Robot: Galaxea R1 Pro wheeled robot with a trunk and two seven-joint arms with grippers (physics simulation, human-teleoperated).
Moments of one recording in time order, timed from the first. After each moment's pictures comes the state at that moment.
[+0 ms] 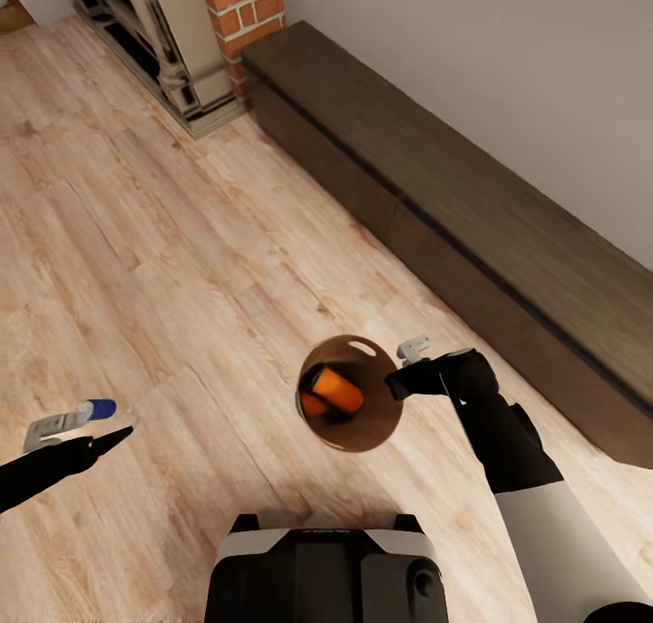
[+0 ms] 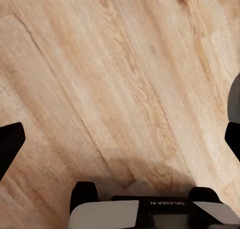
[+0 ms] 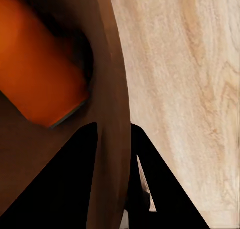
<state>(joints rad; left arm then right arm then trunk) -0.26 0.28 0.58 -1.60 0.15 0.89 -0.74 -0.77 -0.04 0.18 -1.34 0.36 1.04 0.64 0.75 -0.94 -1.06</state>
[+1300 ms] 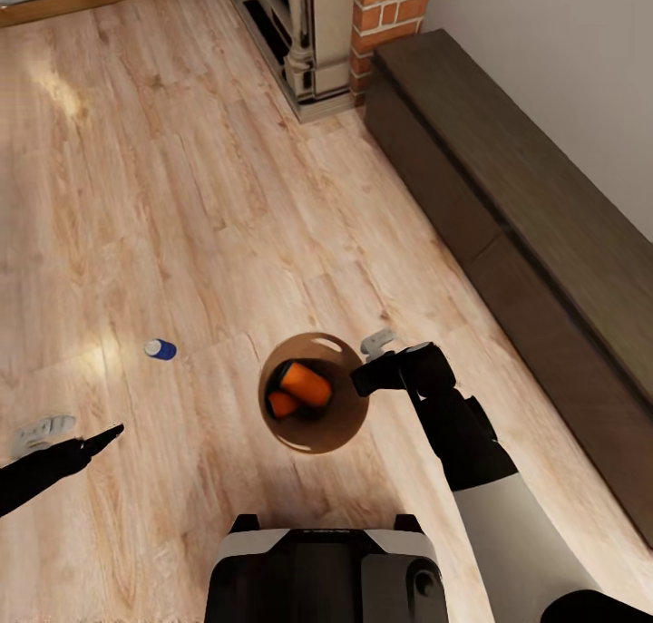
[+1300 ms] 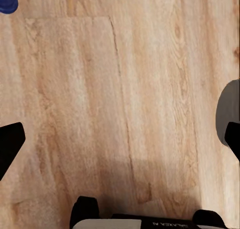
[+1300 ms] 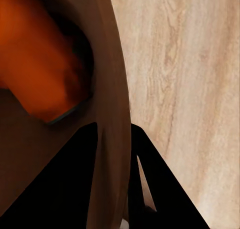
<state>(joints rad) -0.25 0.23 0.65 -1.59 0.15 0.83 -0.73 -0.80 0.11 0.23 -1.32 0.47 1.04 0.63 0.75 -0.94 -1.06</state>
